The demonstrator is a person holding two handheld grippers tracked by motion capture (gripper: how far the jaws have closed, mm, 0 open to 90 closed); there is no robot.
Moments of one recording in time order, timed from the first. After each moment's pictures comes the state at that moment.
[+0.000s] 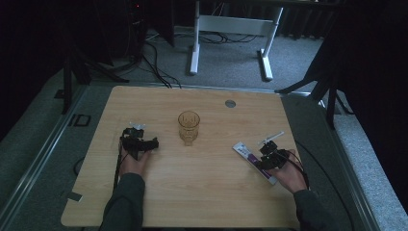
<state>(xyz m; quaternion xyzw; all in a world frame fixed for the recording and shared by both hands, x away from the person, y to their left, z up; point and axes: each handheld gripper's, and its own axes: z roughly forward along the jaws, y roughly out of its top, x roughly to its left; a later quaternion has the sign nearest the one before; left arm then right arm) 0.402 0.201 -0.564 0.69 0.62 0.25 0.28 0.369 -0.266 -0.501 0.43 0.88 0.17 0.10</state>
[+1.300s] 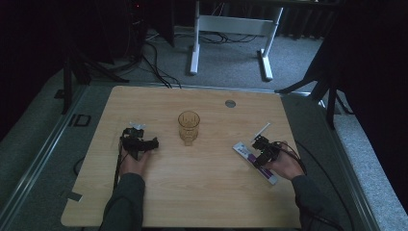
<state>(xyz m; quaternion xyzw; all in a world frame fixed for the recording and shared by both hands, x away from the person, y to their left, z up) 0.402 0.201 -0.564 0.69 0.62 0.25 0.28 0.398 -0.247 -0.501 0.41 0.91 0.06 0.03</state>
